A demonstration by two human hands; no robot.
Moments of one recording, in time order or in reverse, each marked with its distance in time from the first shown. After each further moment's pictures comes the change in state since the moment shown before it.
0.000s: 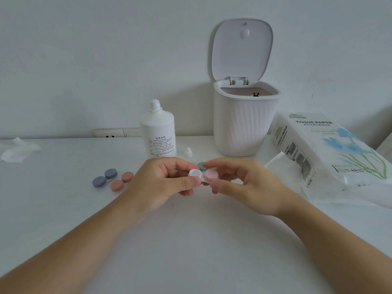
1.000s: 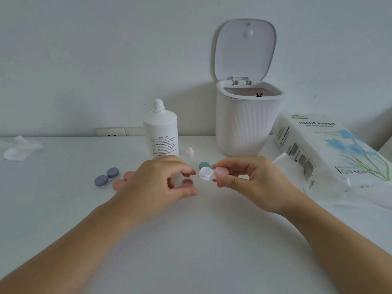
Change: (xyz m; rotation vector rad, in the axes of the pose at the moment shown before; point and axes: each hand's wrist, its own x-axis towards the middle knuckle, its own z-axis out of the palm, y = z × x) left_hand -0.001 -0.011 -0.016 0.800 0.087 0.269; right_hand -0.002 0.004 -0.007 0.003 0.095 0.011
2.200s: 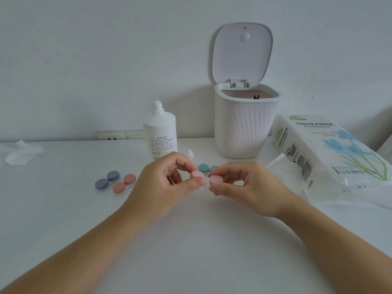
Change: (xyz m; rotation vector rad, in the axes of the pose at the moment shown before) left_hand 0.001 0.003 0.017 -0.455 0.160 0.000; right_hand 0.001 0.001 0.004 -0.030 -0.063 0.013
